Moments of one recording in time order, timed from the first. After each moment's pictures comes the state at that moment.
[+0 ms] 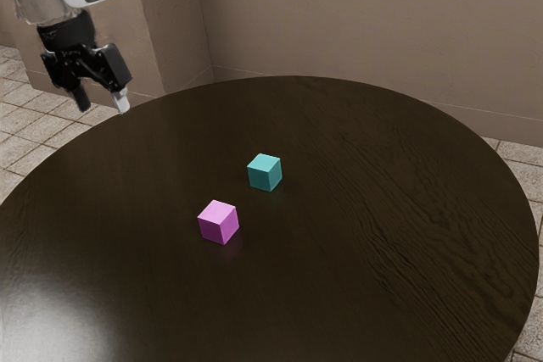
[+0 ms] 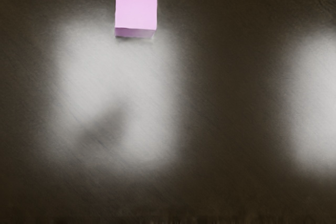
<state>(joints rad) -0.50 -0.39 0.45 -1.87 0.01 1.54 -0.10</state>
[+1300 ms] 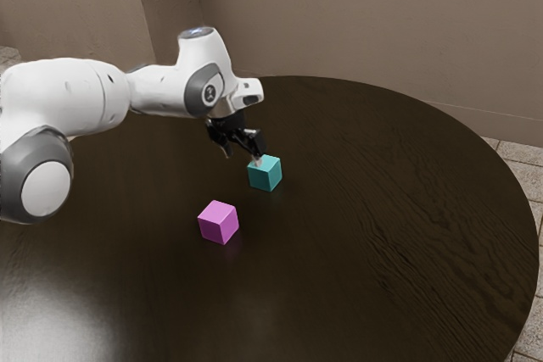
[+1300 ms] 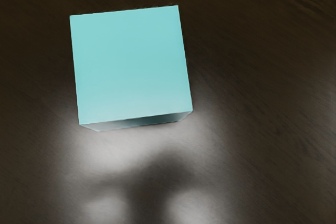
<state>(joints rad) -0.09 0.60 0.10 -1.43 -0.16 2.17 0.20</state>
